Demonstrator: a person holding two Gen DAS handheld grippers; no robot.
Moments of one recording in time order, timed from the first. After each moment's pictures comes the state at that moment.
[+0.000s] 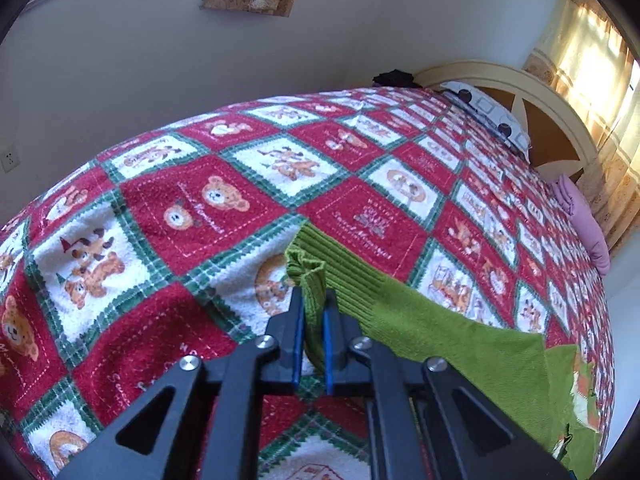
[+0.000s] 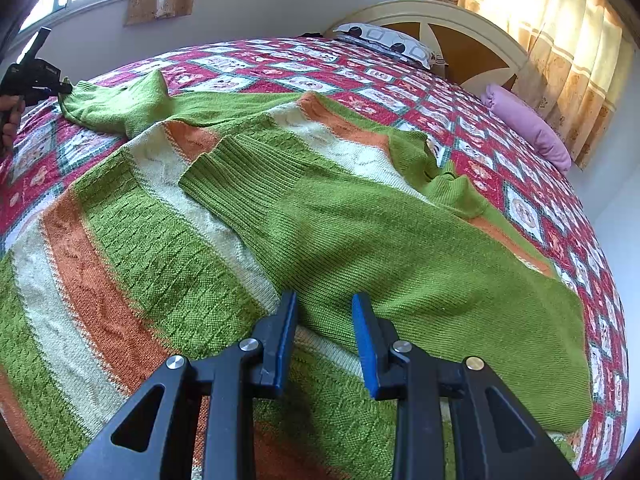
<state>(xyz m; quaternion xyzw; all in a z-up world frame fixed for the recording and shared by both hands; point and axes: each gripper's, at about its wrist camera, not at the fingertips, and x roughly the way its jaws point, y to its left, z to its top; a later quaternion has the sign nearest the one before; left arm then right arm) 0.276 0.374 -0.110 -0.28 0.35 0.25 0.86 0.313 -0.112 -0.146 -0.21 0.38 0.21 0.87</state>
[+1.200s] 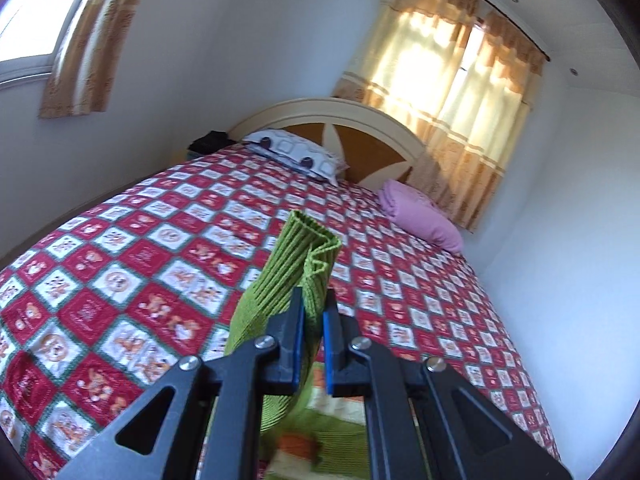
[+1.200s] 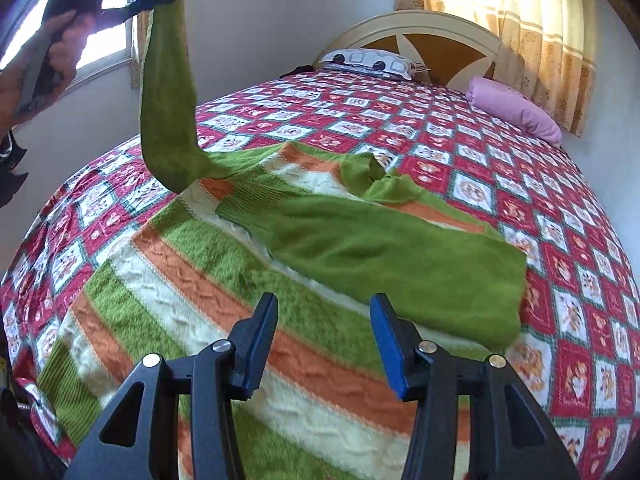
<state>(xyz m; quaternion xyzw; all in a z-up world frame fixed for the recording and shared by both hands) 0.333 0.142 0.095 -0.22 0.23 0.01 0.95 0.252 -0.216 -0.069 -0.11 0.37 0.25 0.89</state>
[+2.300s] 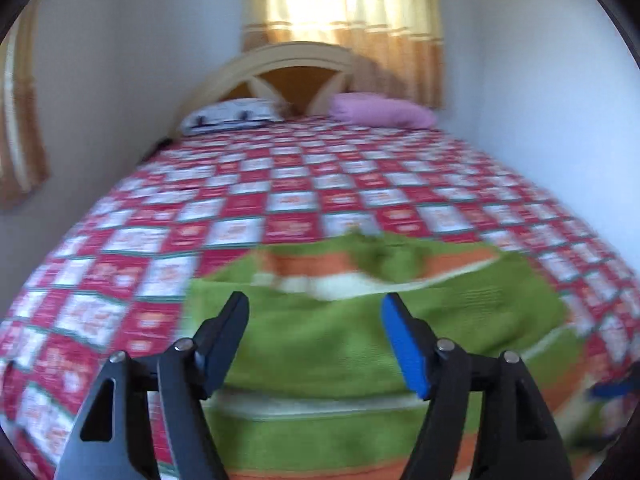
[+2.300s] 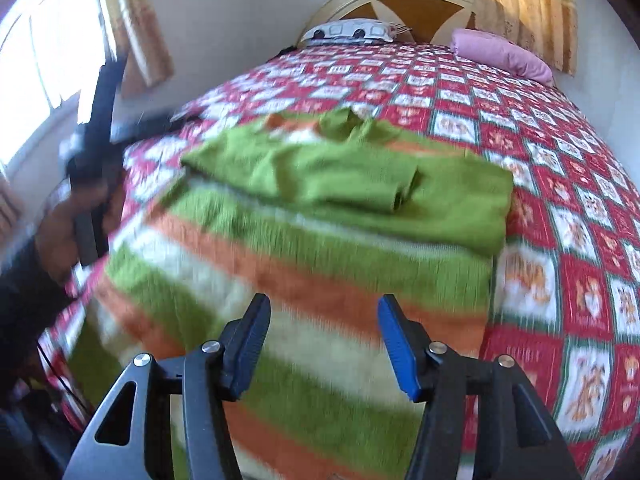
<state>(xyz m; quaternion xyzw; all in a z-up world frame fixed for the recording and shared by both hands) 0.310 -0.002 -0.040 0.03 0.29 0.00 0.96 0.245 -0.267 -0.078 -0.03 0.43 0.25 0.87</state>
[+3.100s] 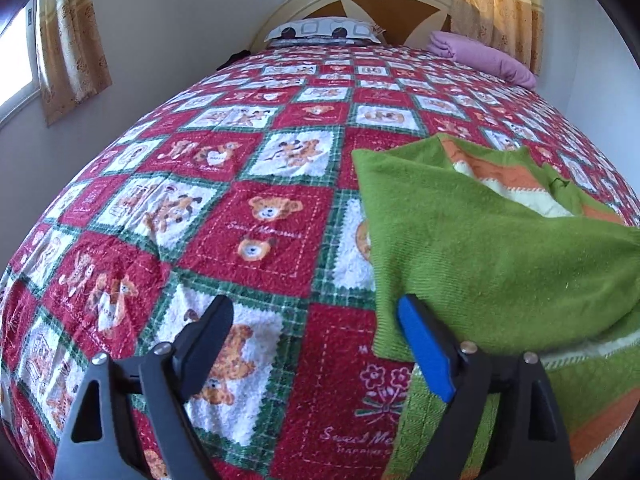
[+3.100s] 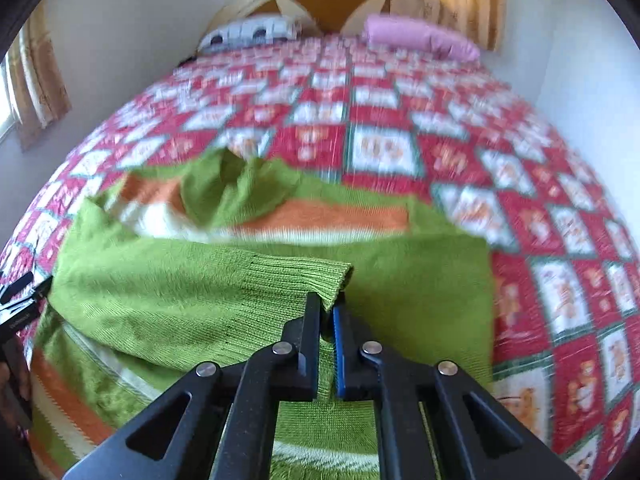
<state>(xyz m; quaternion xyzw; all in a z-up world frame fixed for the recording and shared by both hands) 0.329 0.099 -0.126 -0.03 0.41 0.11 0.91 0.393 -0.251 -0.113 -0.02 0.46 0.09 0.88</state>
